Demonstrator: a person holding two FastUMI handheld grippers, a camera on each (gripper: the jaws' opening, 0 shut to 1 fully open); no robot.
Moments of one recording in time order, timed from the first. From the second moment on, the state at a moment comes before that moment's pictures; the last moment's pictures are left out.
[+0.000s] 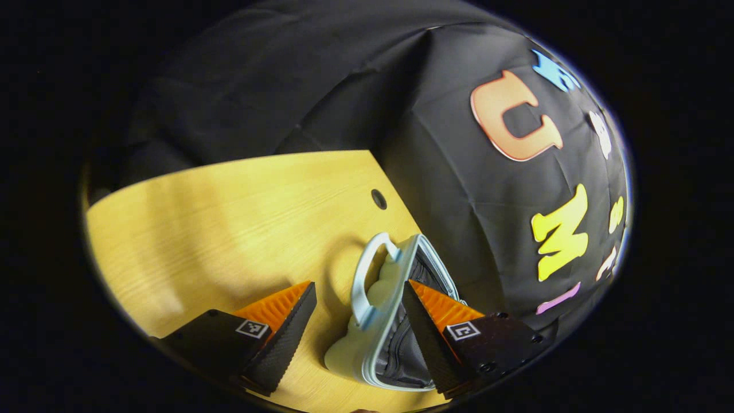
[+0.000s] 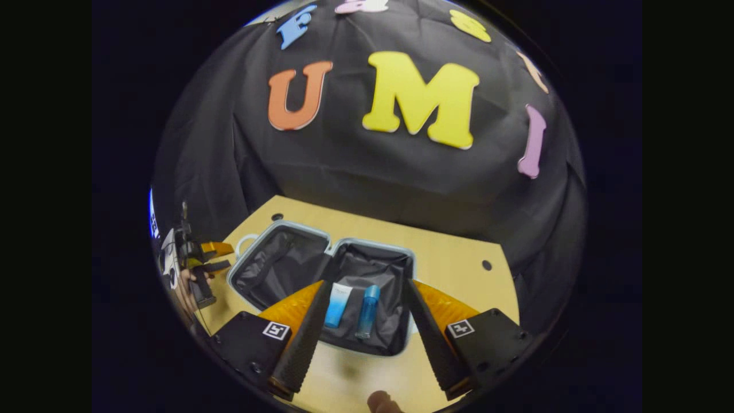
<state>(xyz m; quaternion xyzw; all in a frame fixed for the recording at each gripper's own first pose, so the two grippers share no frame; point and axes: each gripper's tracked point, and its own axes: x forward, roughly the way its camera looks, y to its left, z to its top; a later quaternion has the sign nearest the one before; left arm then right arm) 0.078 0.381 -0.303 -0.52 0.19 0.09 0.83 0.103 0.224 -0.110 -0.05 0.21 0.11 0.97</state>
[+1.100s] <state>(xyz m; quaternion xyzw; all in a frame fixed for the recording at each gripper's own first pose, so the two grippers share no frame) 0.115 0.373 -0.222 -0.41 0.18 0.10 0.89 0.009 0.084 -0.017 0.02 0.11 -0.01 0.99</state>
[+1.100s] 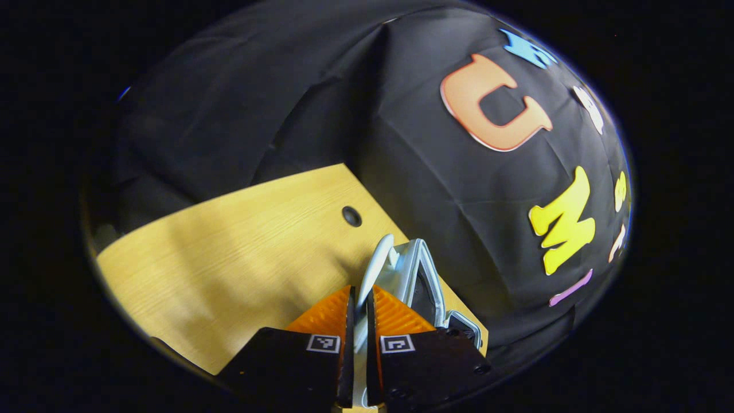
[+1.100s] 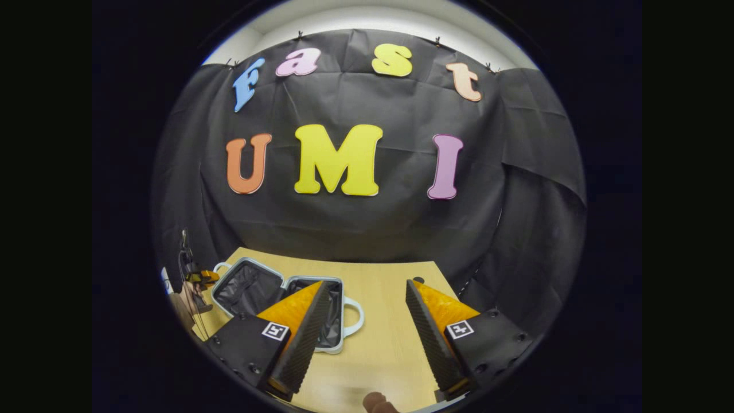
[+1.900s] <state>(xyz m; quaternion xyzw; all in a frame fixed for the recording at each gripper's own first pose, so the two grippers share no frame) 0.117 0.184 -0.042 -0.09 0.07 0.09 0.99 0.017 0.005 0.017 0.03 0.07 0.02 1.00</state>
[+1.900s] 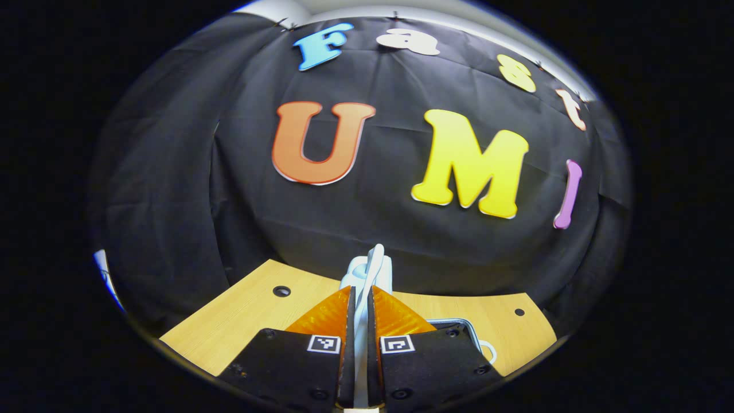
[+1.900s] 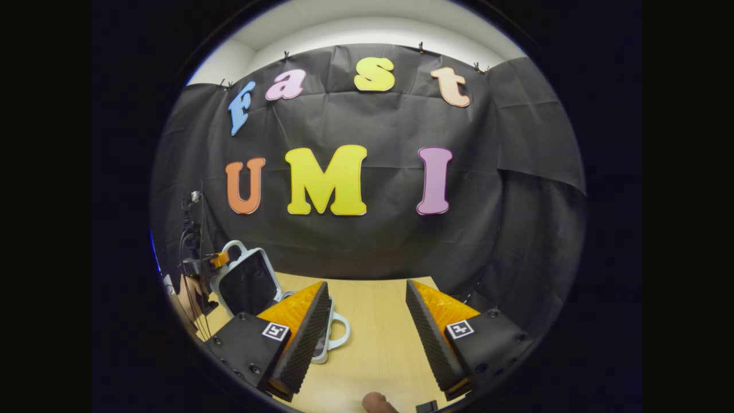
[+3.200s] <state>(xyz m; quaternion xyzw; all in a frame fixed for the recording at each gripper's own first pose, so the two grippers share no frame) 0.157 -0.105 -0.224 0.10 0.24 -0.01 0.97 0.045 -0.149 -0.065 0.02 0.14 0.00 0.99</state>
